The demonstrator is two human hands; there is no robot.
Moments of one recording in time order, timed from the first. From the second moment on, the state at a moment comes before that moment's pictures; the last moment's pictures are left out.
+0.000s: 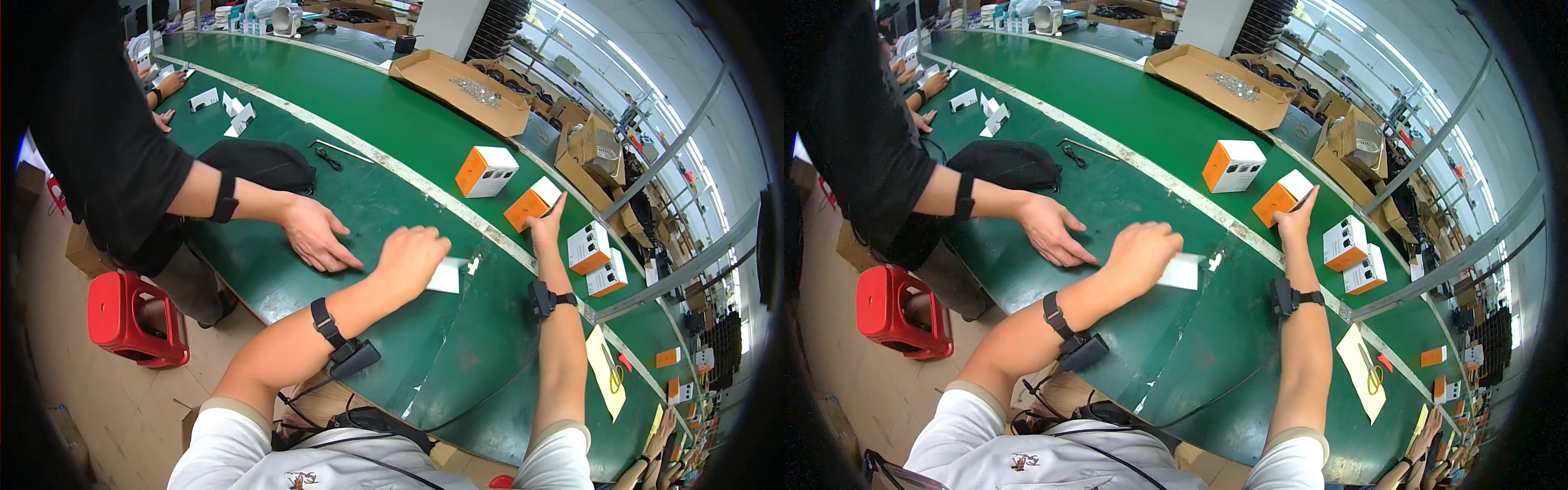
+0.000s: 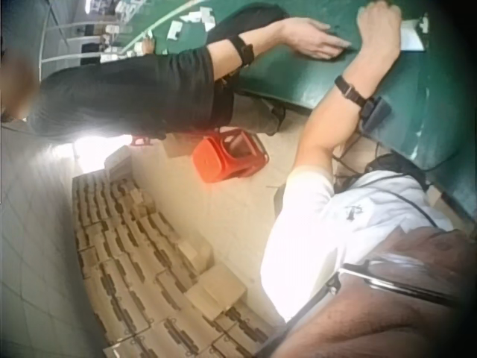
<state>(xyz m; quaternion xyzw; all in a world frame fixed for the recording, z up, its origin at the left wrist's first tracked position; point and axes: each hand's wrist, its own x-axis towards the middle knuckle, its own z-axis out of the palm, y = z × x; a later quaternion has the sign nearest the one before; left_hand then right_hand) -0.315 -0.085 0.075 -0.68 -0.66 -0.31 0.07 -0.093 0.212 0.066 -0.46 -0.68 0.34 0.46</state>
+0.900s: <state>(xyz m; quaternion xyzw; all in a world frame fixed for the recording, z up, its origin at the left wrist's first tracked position) -0.316 -0.079 0.060 -0.65 -0.68 -0.32 0.03 -0.017 -0.093 0.225 -0.01 -0.87 0.41 0.28</state>
